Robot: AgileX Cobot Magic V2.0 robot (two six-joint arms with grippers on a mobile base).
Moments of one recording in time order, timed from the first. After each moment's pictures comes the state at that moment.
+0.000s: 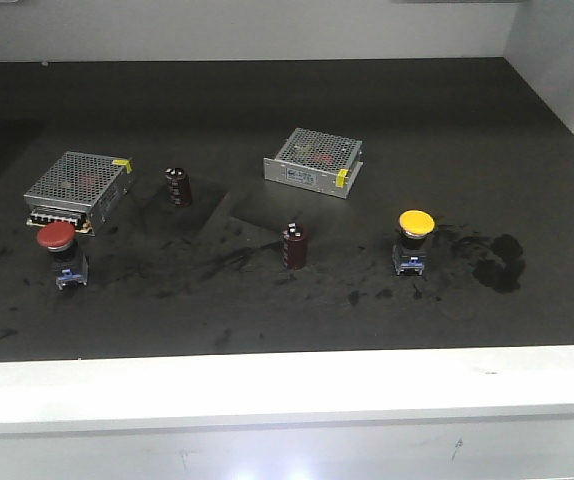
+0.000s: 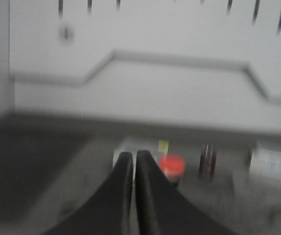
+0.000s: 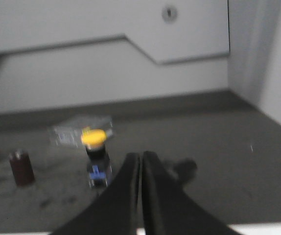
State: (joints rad) left arm 0.03 -0.01 0.02 0.00 -0.16 -0.06; right arm 0.09 -0.01 0.03 -0.13 -0.06 0.24
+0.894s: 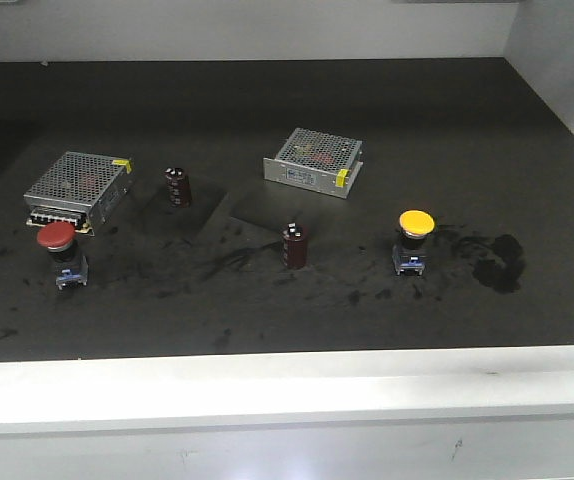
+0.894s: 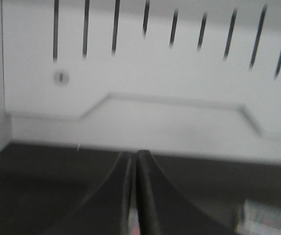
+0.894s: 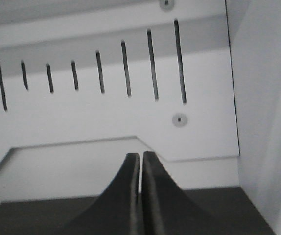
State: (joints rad) left arm 0.03 0.63 -1.00 0.00 0.42 -0.06; right arm 0.09 0.62 -0.79 -0.13 0.04 0.24
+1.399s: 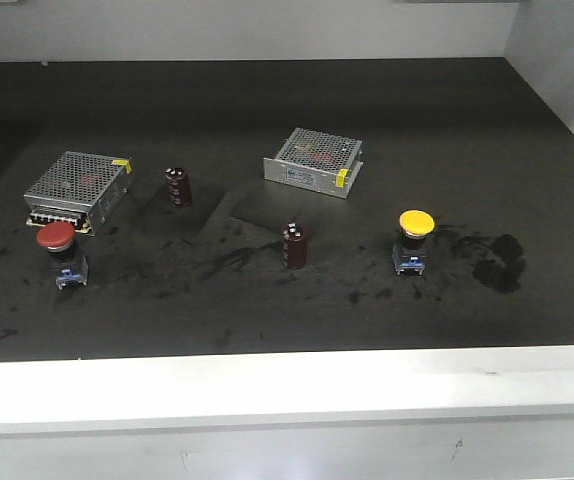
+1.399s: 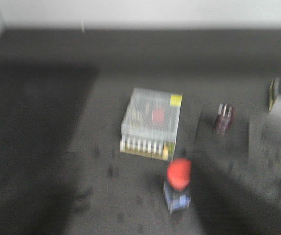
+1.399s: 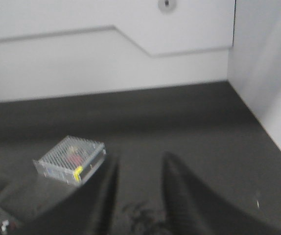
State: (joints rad) left arm 0.03 0.89 -1.00 0.00 0.65 0.03; right arm 0.09 0.84 -0.80 -0.13 0.22 0.24
